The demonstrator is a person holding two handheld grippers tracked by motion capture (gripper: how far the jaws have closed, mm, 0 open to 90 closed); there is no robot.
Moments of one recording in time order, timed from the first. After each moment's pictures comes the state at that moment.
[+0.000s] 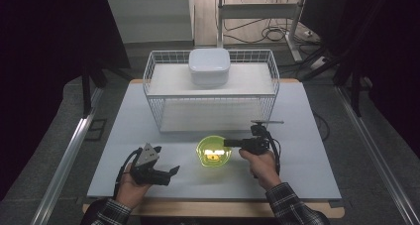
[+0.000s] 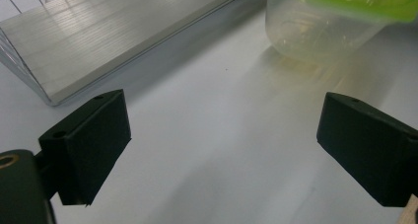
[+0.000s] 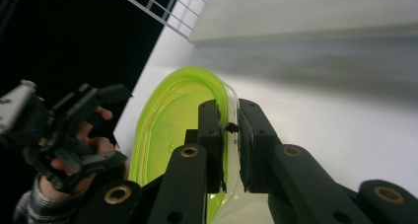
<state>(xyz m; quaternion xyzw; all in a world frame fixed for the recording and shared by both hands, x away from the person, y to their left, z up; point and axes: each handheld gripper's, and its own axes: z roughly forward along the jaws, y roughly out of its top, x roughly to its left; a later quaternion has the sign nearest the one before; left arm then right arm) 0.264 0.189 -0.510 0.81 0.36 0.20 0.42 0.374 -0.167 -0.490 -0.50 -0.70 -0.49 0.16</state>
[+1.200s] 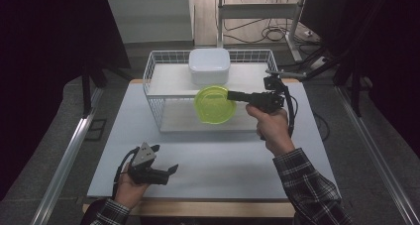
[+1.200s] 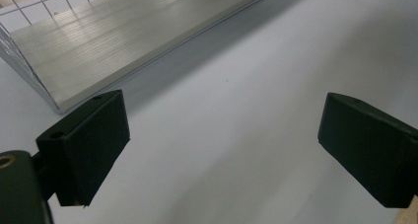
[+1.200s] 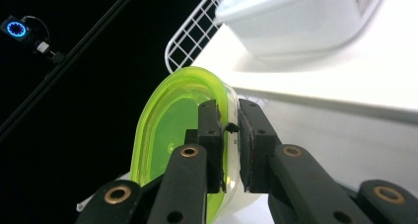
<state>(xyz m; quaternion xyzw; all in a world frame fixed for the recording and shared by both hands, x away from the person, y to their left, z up) 0.262 0.194 -0.506 0.80 0.36 0.21 0.44 0.393 -0.164 -0.330 -0.44 -0.68 -0.57 0.08</state>
